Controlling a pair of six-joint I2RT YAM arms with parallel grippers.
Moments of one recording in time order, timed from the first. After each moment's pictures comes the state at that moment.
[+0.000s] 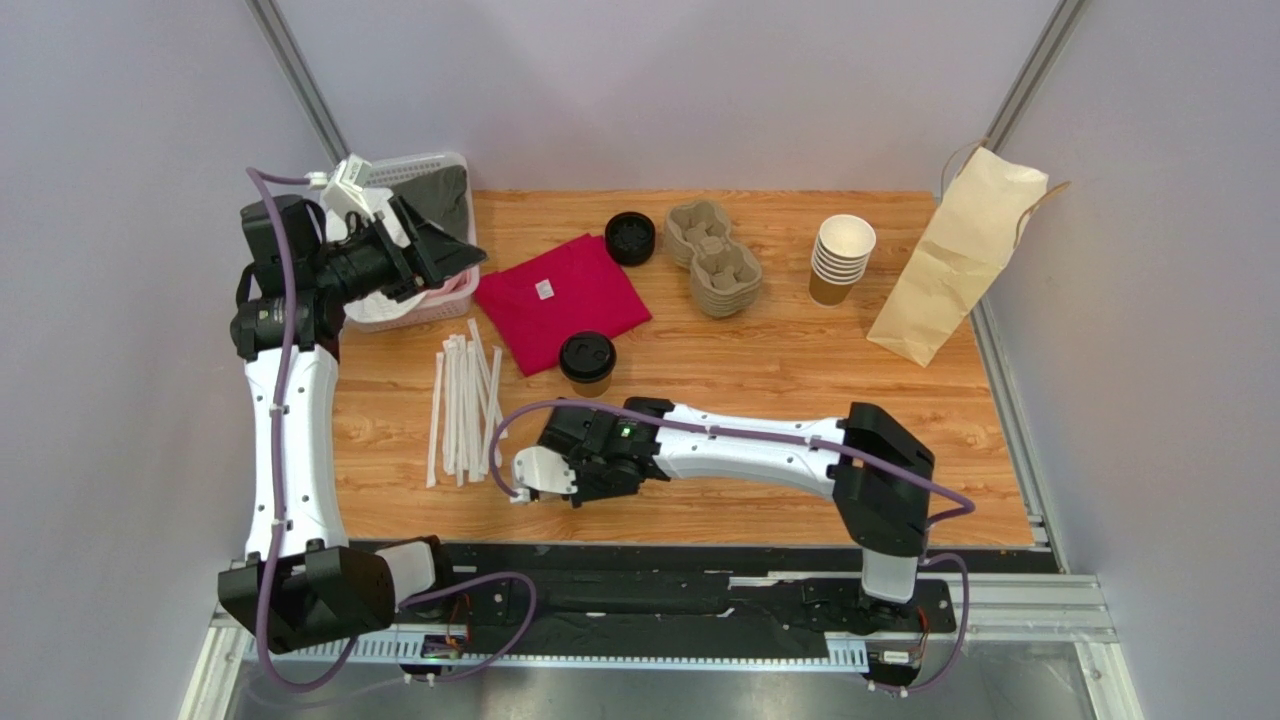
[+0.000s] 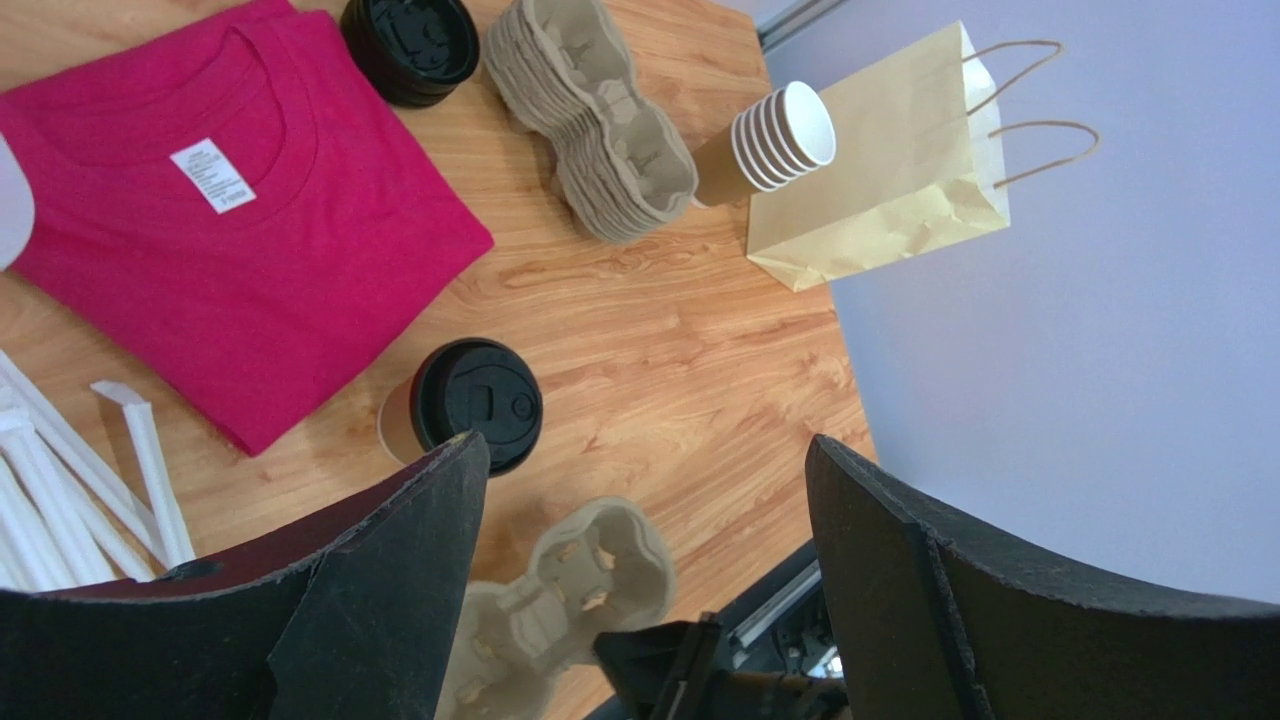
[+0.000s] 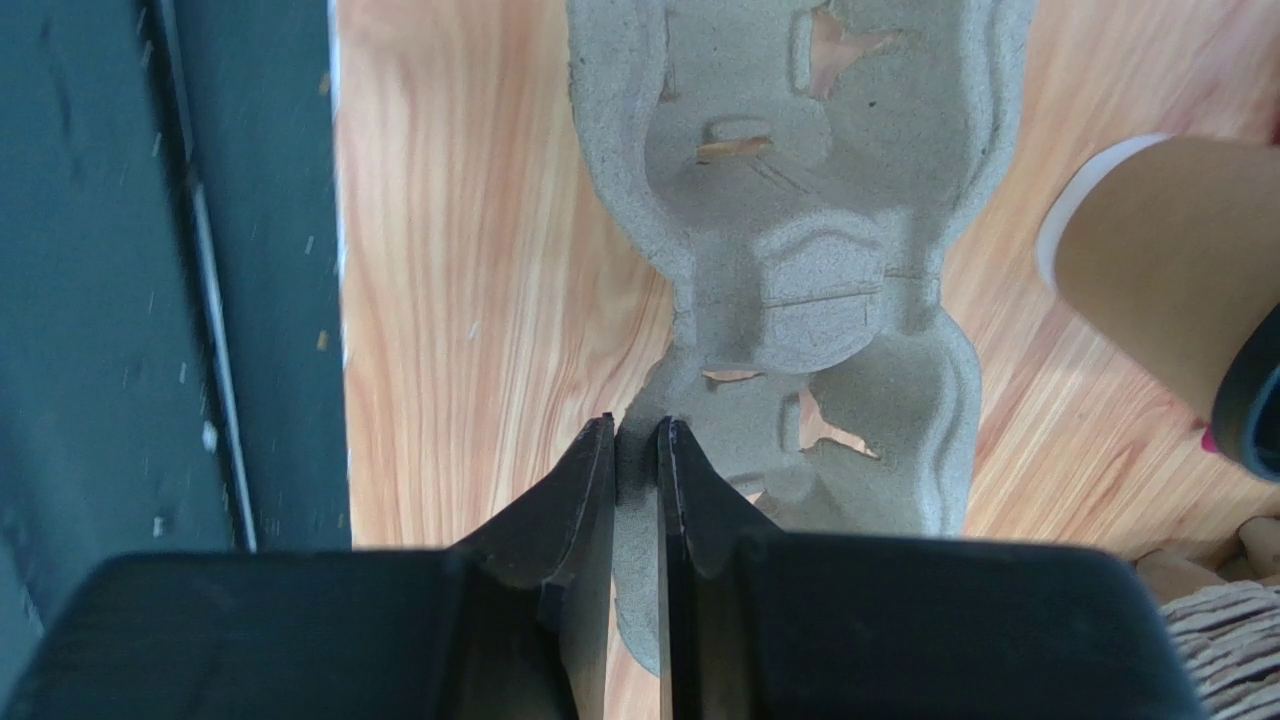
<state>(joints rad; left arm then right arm) 0.22 1.19 1.39 -0.63 0.89 -0.44 1.24 1.82 1.44 -0.82 0.04 -0.58</state>
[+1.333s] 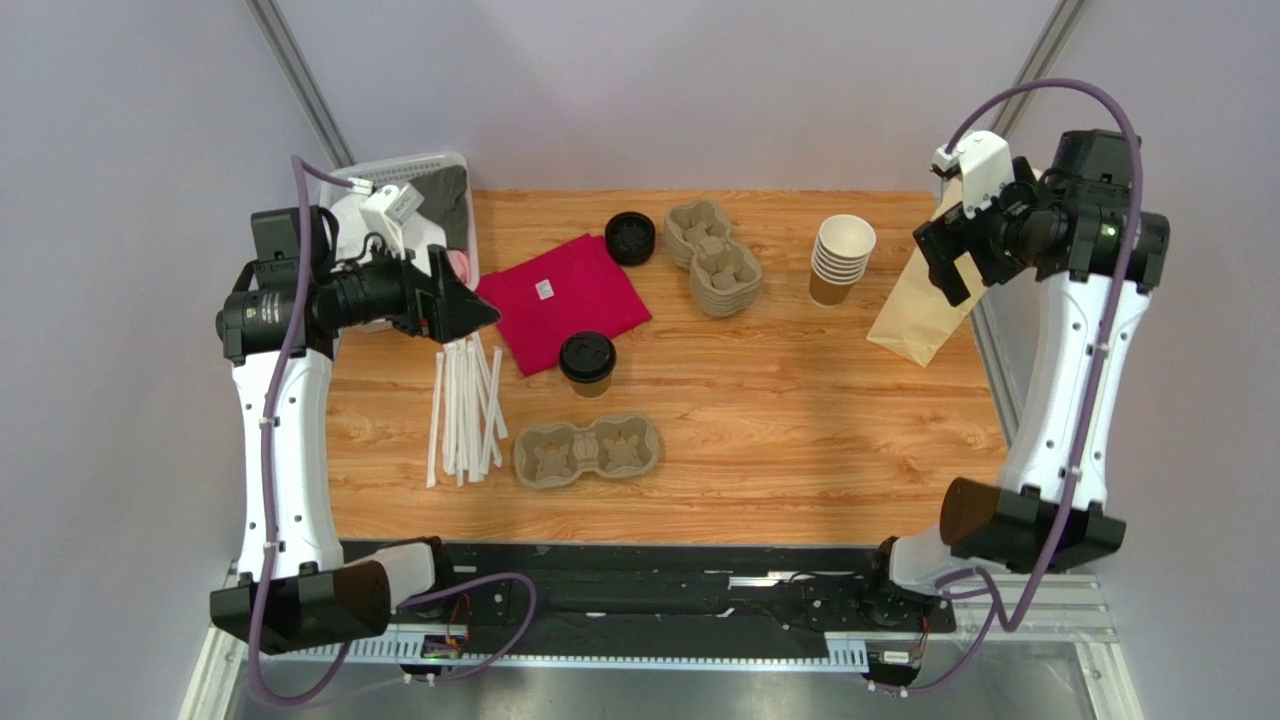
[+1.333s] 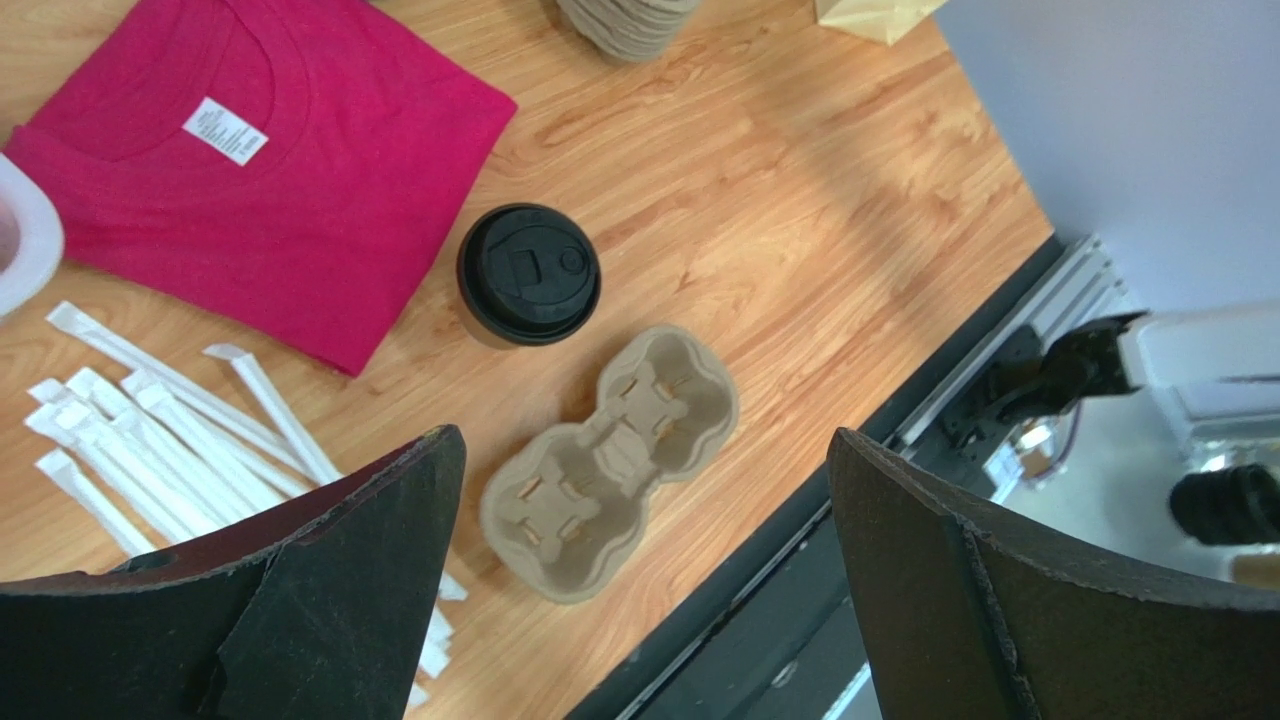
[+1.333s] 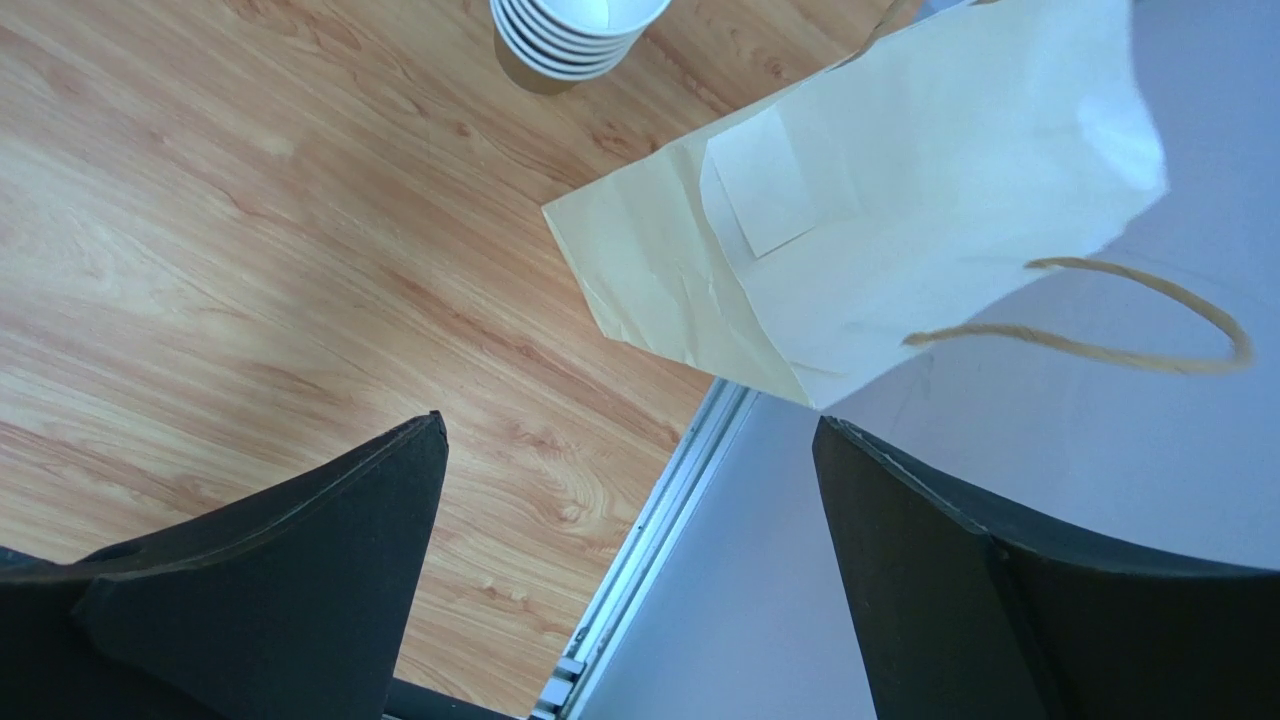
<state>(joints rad) 0.17 1.19 1.52 -1.07 0.93 0.13 -0.27 1.45 2.00 -1.31 -0.33 -0.79</state>
